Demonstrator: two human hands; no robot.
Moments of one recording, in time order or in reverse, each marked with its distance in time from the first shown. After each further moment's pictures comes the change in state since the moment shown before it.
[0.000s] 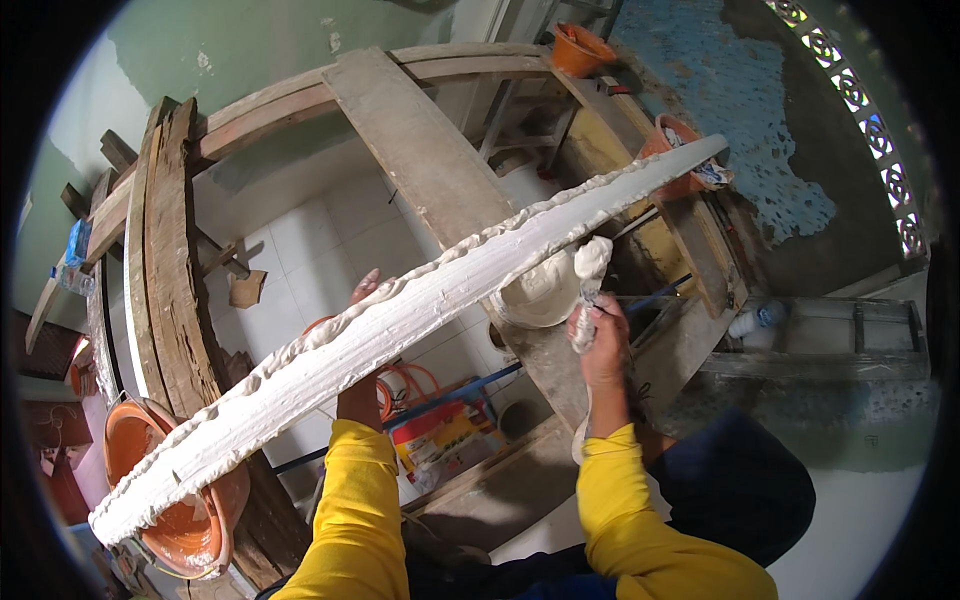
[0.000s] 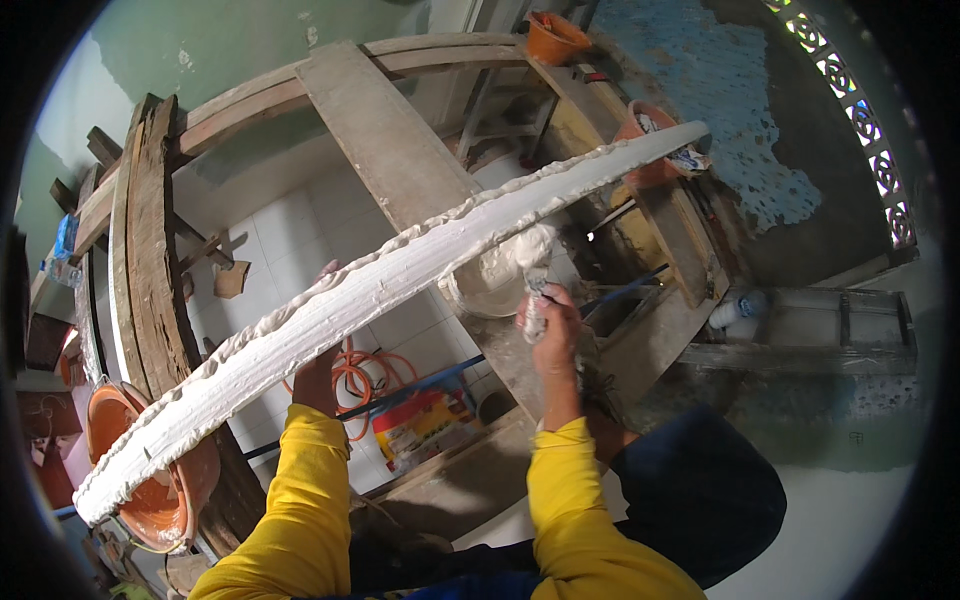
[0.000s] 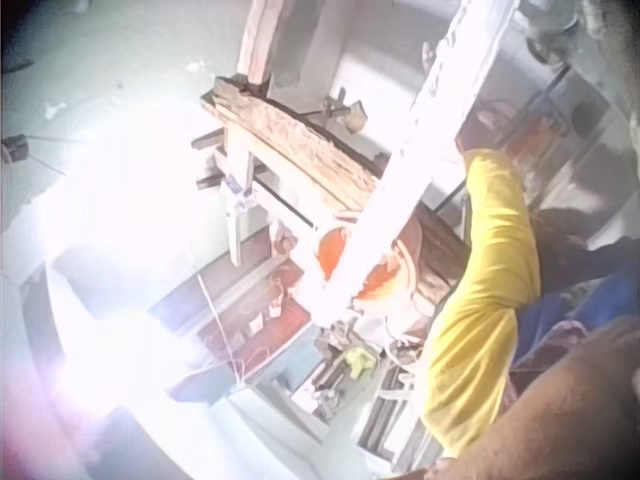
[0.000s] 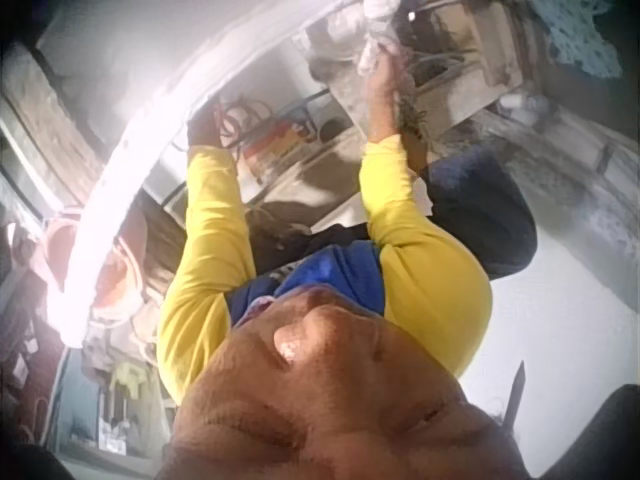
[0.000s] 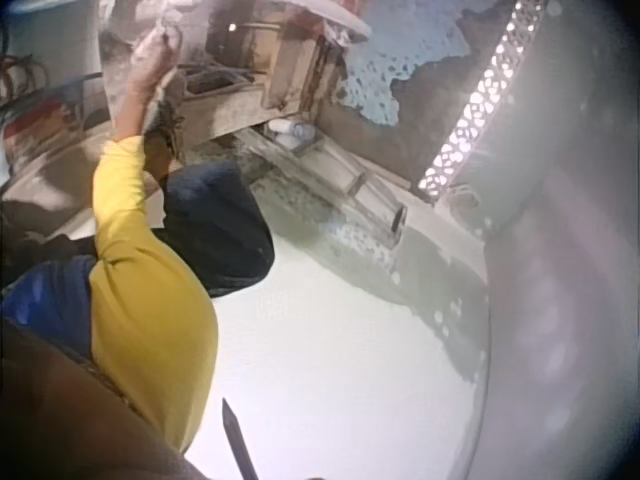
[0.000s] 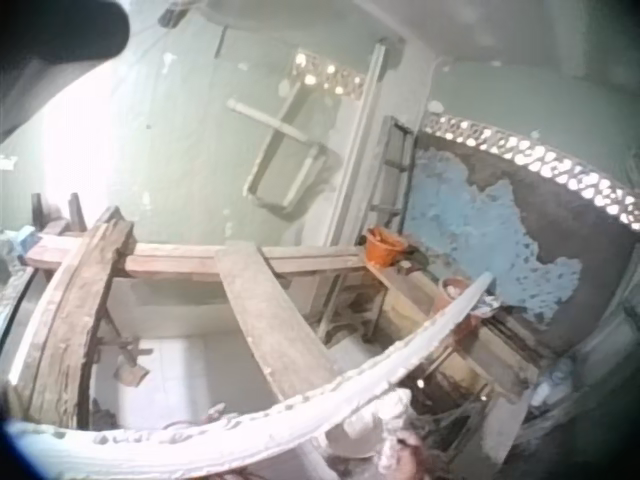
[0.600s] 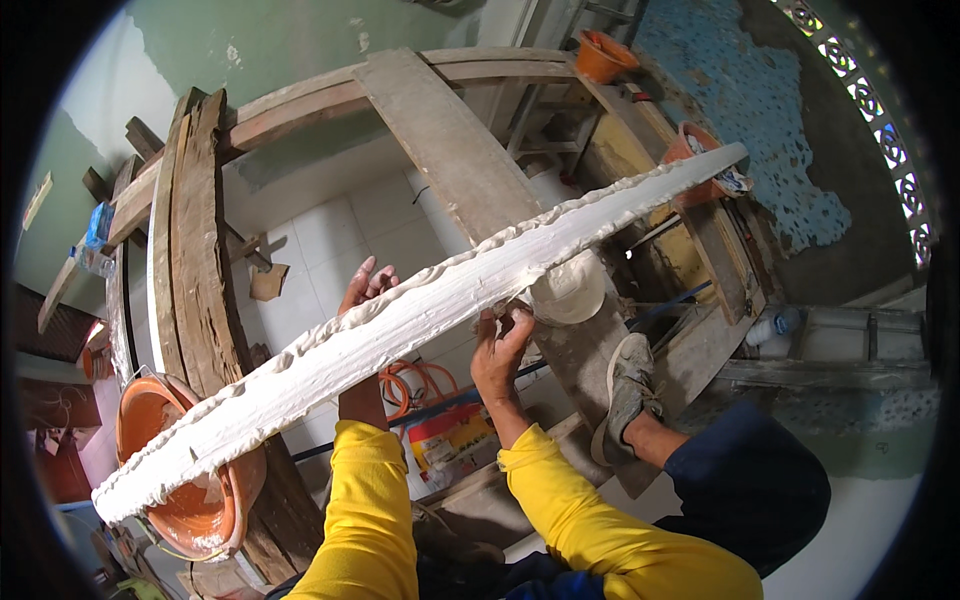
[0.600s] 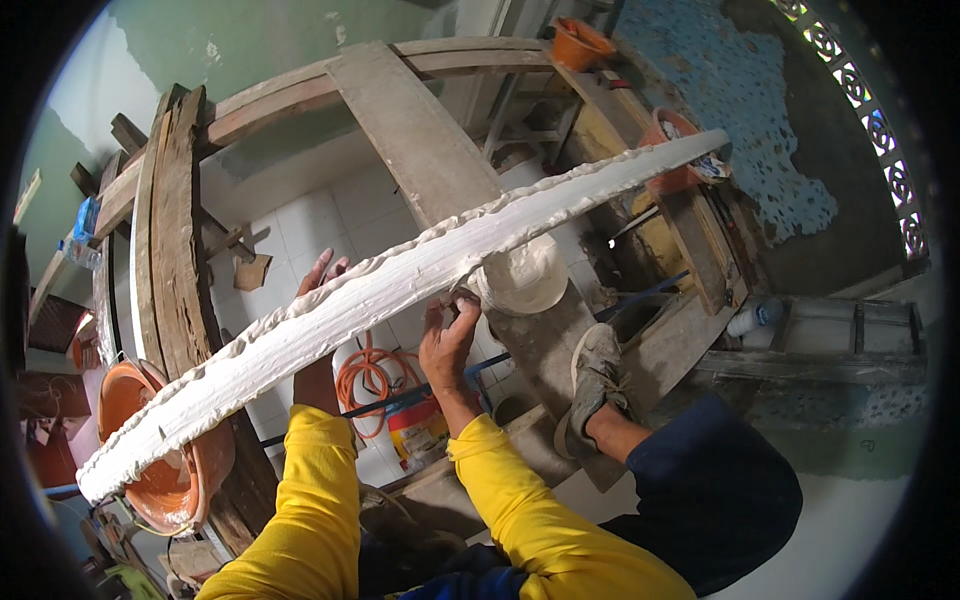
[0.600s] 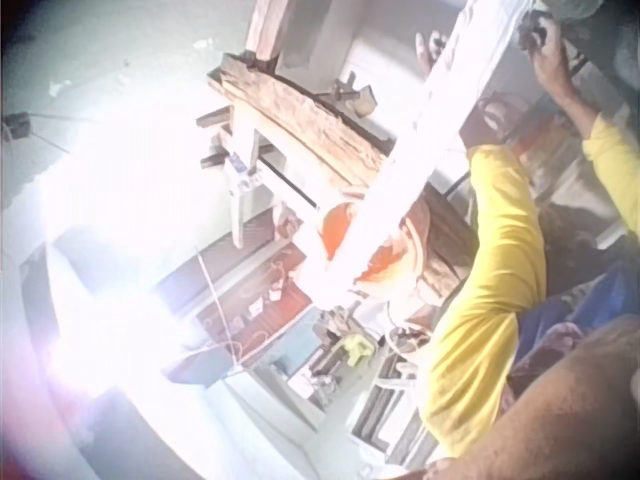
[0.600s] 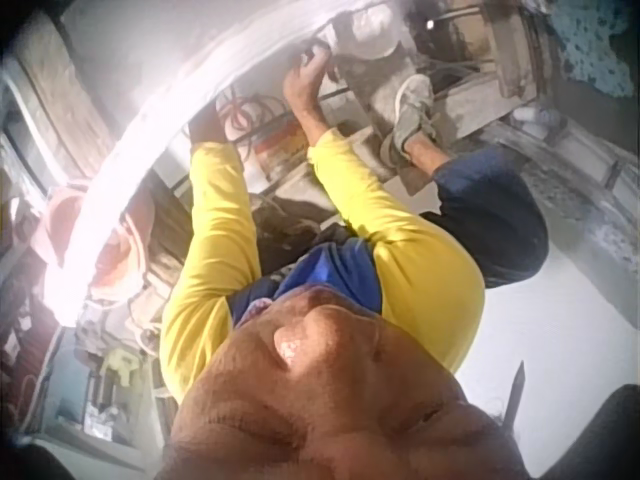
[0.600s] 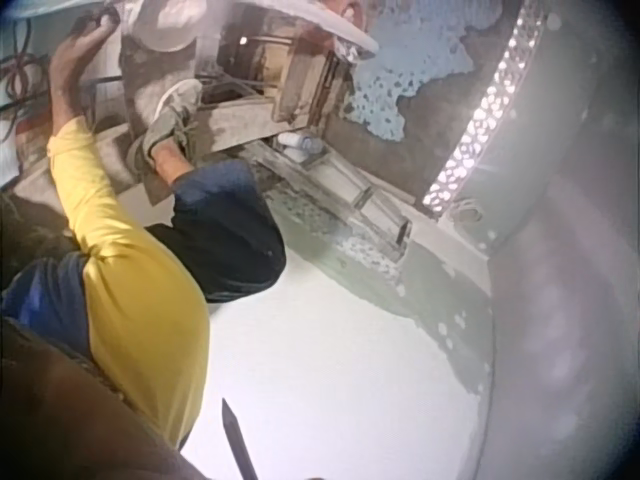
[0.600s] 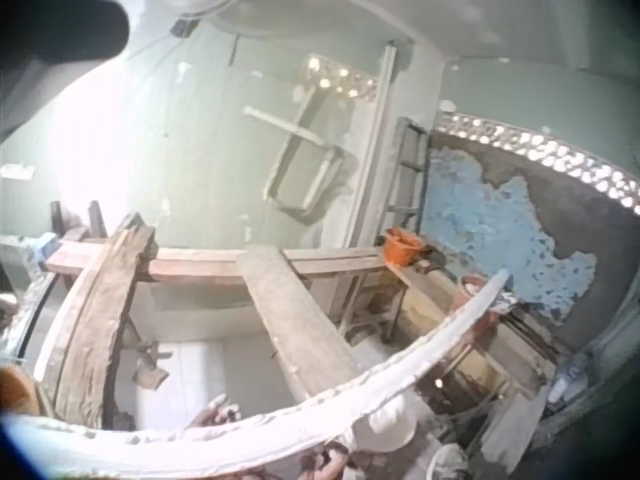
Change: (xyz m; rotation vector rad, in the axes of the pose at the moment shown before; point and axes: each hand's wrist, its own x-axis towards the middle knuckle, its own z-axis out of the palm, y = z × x) left_hand -0.079 0.054 0.094 -0.025 -0.004 0.194; right_hand -0.053 0.127 0.143 -0.736 0.141 -0.640
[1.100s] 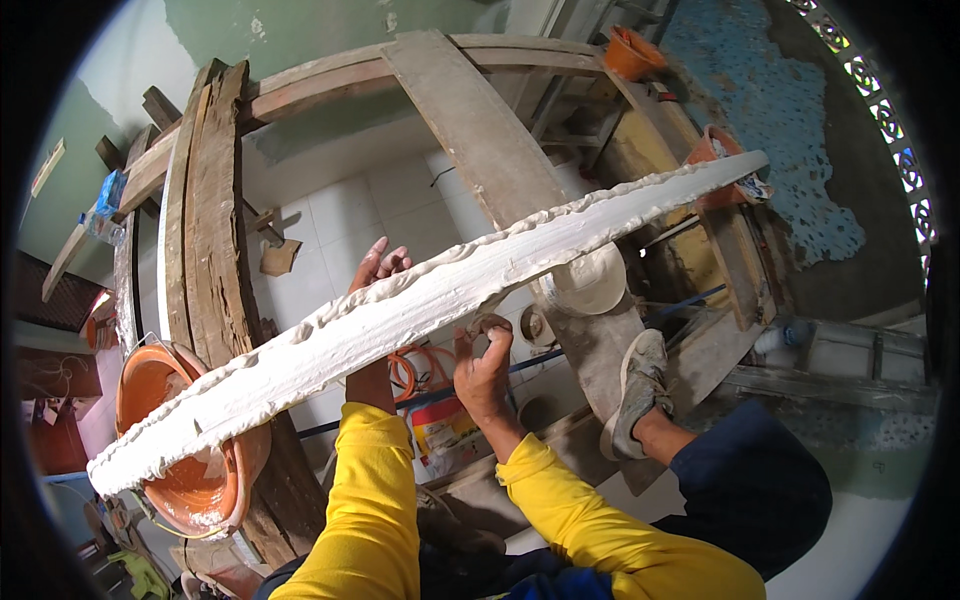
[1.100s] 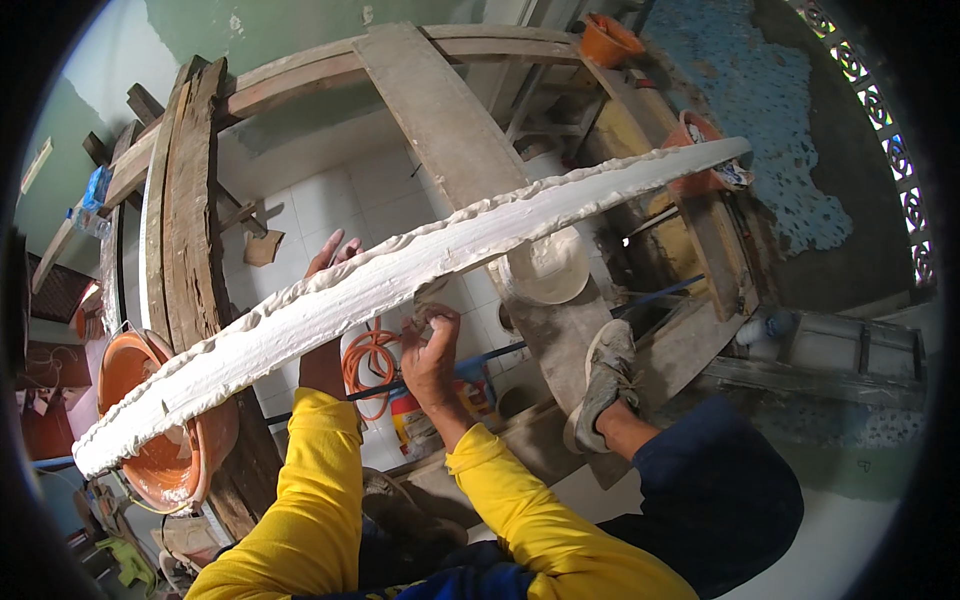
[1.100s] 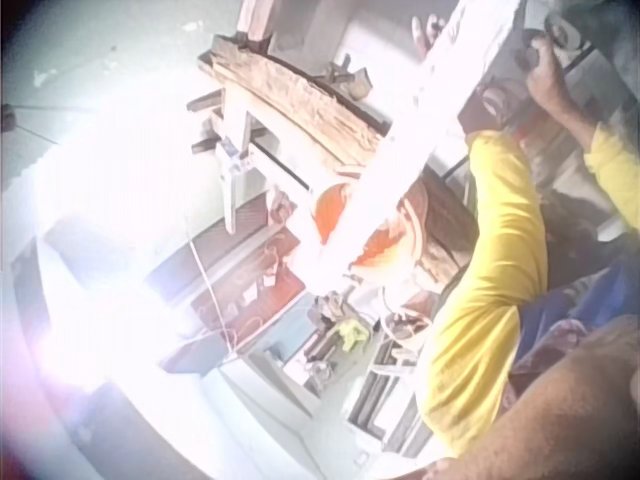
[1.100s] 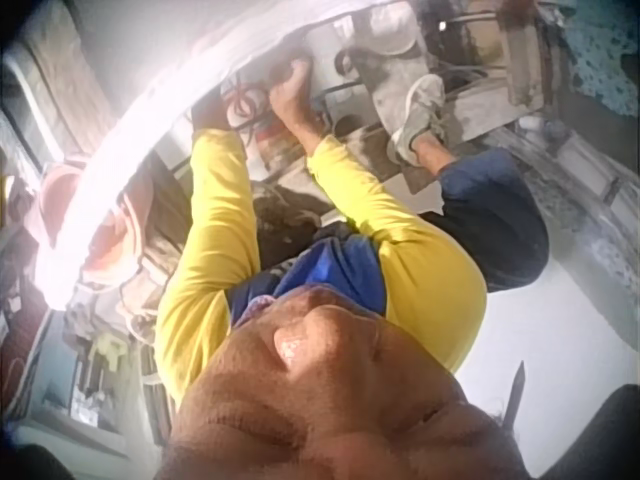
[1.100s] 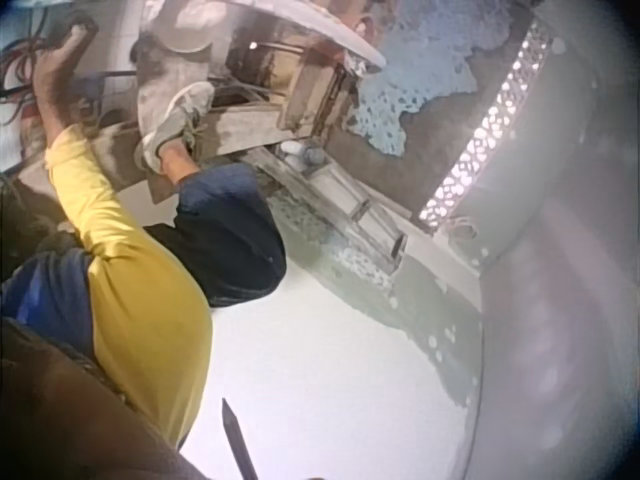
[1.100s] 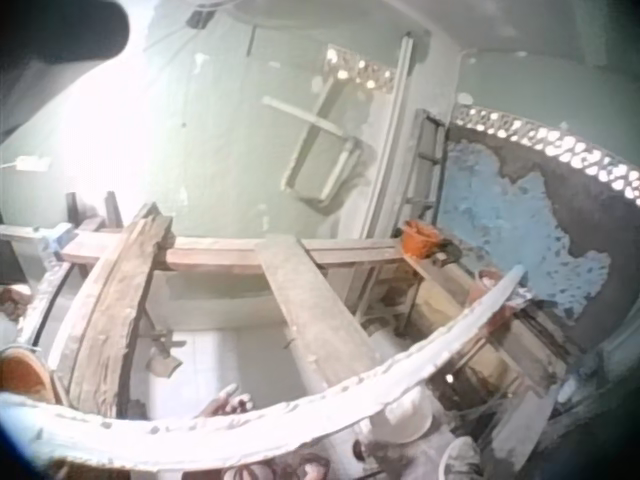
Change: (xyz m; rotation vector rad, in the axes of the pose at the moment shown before) left_hand -0.002 0.008 -0.018 -0.037 -0.015 -0.013; right_hand -0.049 -0.036 0.007 0.040 -0.143 -0.088
